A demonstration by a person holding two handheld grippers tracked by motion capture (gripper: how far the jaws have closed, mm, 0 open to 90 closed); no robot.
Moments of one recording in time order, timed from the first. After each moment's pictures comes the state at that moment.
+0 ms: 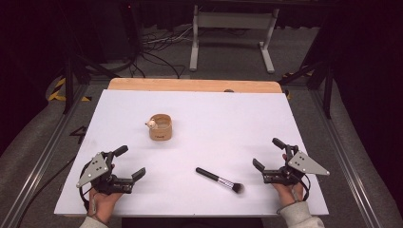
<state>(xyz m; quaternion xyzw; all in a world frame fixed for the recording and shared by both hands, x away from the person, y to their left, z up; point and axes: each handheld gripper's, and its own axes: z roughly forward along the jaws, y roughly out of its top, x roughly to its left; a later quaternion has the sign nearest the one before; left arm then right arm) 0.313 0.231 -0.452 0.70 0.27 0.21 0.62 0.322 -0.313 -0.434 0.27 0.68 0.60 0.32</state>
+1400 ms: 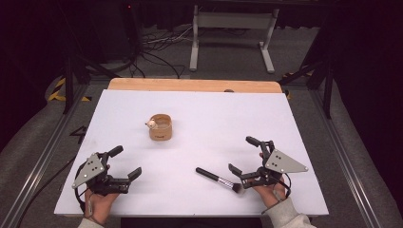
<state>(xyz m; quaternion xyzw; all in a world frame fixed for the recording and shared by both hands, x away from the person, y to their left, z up) 0.309 0.238 -0.447 0.71 0.29 0.22 0.61 0.318 -0.243 -0.405 0.18 0.71 0.62 0.27</state>
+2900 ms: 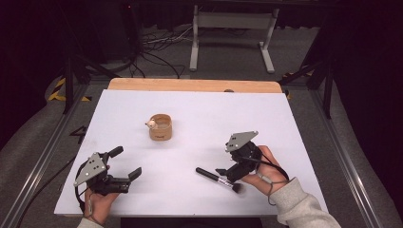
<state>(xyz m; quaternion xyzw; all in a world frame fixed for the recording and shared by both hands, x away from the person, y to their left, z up) 0.312 0.239 -0.449 0.71 0.29 0.22 0.60 0.355 -0.183 -0.370 0.18 0.92 0.31 0.13</state>
